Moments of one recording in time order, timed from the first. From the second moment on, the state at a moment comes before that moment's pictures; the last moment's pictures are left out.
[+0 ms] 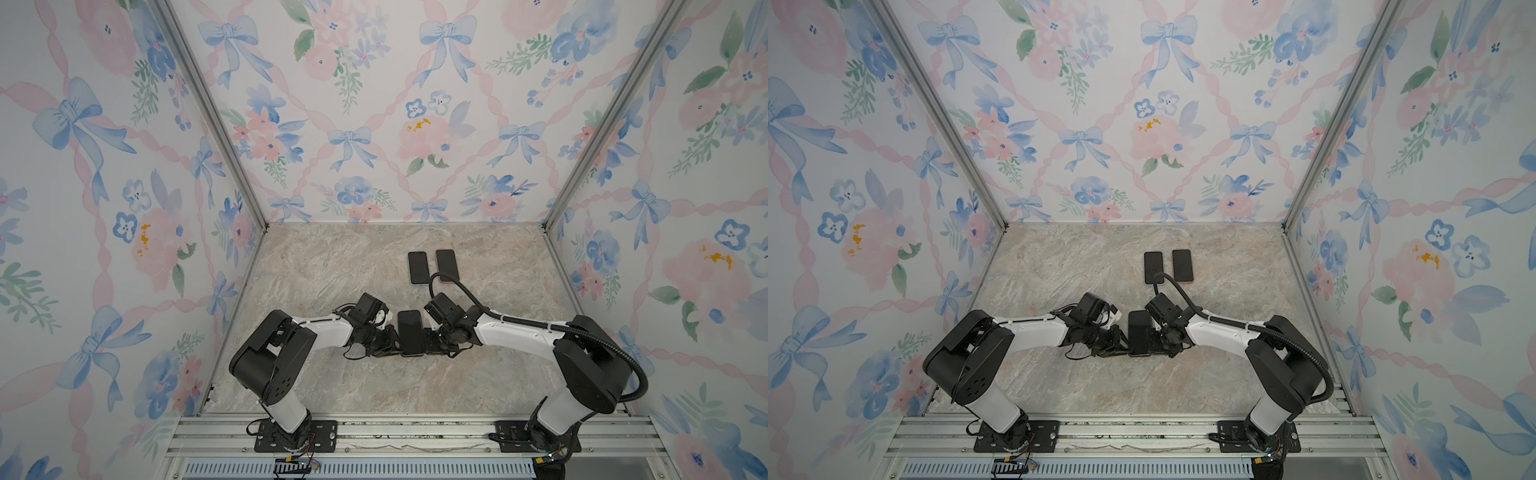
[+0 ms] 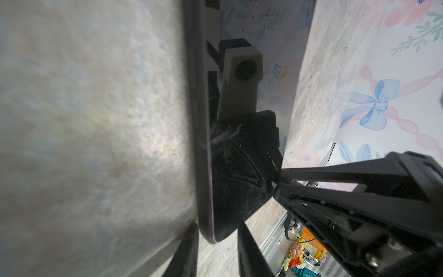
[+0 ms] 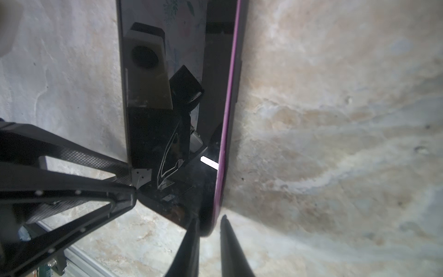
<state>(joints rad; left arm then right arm) -0.58 1.66 0.71 -0.14 0.63 -0.75 0.81 1.64 0.92 -0.48 -0.20 0.69</state>
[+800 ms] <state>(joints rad) -0.57 1.67 0.72 -0.15 0.64 -0.74 0.84 1.67 0.95 -0.48 -0.16 0.71</state>
